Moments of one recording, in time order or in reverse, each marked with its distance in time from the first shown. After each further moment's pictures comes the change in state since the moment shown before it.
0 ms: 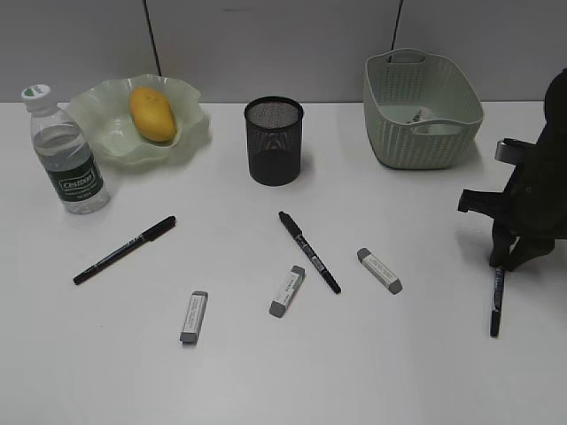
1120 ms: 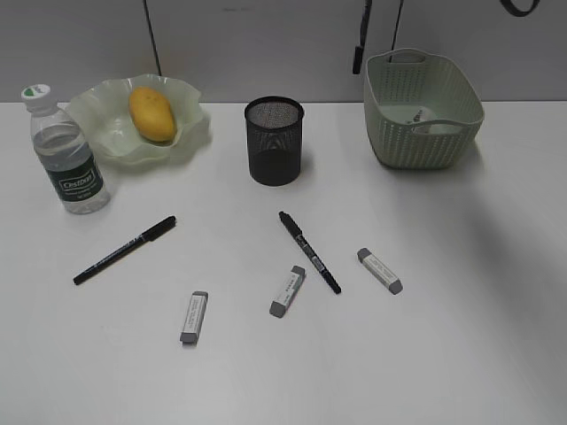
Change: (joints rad) left arm 0.000 0.000 0.006 0.000 0.000 0.000; right arm 0.326 -0.295 -0.189 0.038 -0.745 -0.312
